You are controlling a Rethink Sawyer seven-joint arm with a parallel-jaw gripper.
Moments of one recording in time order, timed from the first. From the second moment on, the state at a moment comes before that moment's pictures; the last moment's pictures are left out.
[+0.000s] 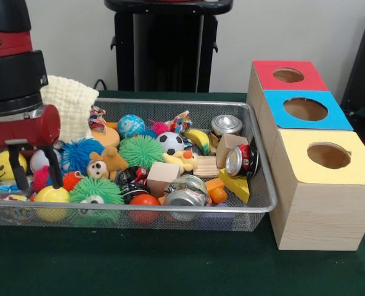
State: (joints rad) arm -1.00 -0.43 0.68 1.43 -0.54 0.59 1.65
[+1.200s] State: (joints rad) arm -1.02 -0.49 0.66 1.39 -0.53 0.76 1.65
